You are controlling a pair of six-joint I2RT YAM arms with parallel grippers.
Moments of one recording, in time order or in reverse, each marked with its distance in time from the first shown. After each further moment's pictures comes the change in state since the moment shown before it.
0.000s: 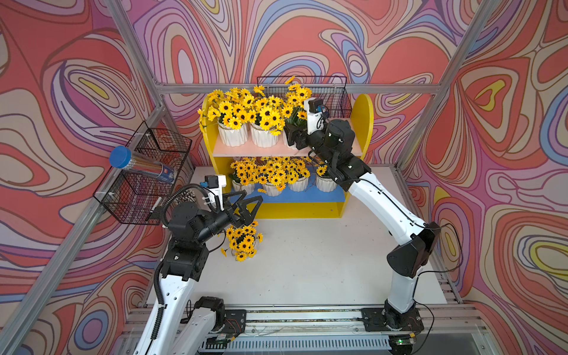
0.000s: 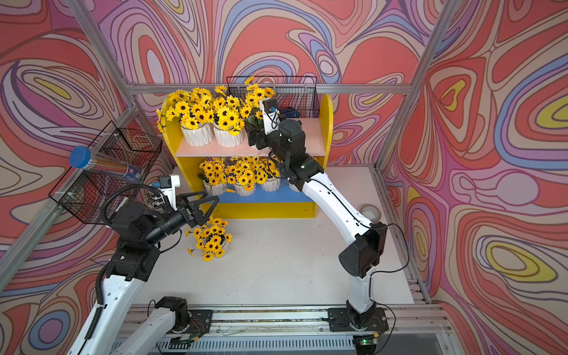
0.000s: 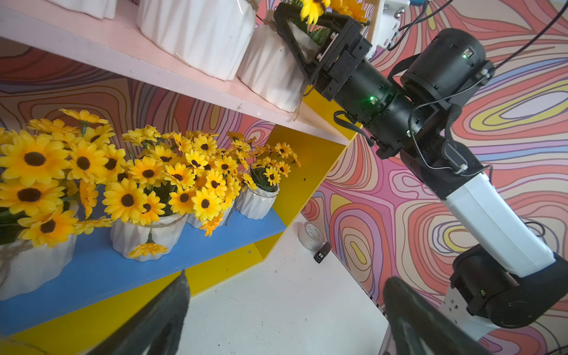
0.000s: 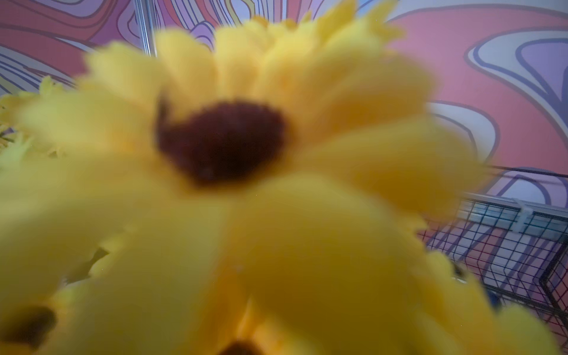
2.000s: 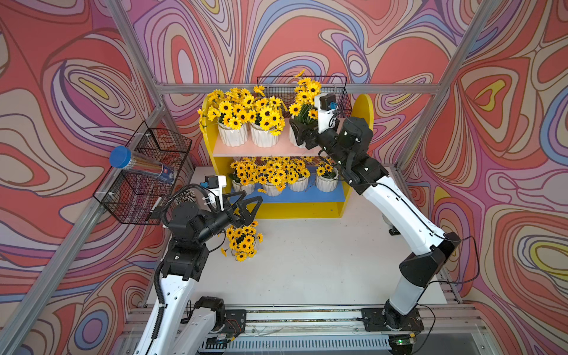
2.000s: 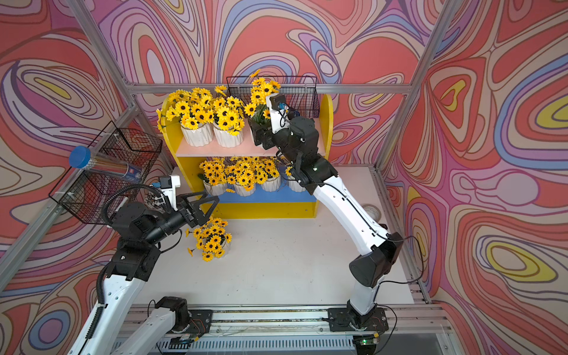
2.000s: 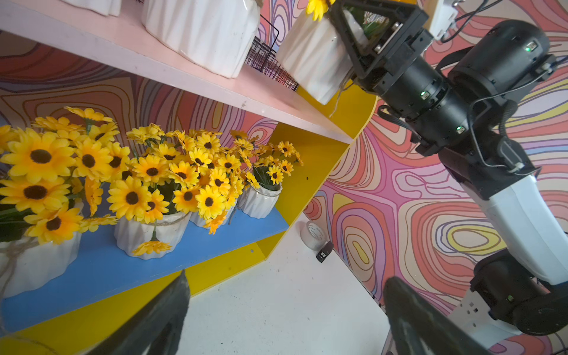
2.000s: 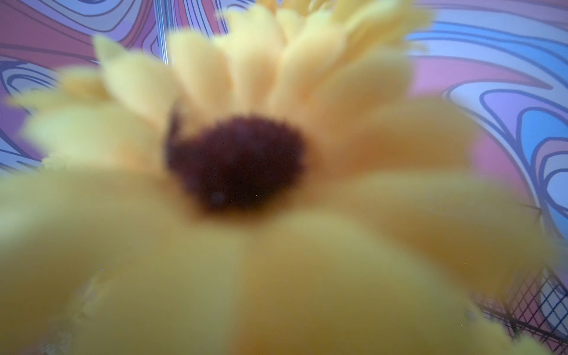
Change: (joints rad) left arm 0.005 0.000 -0.007 0.000 0.000 0.007; right arm -0.004 -0.150 -0.061 -0.045 -0.024 -0.034
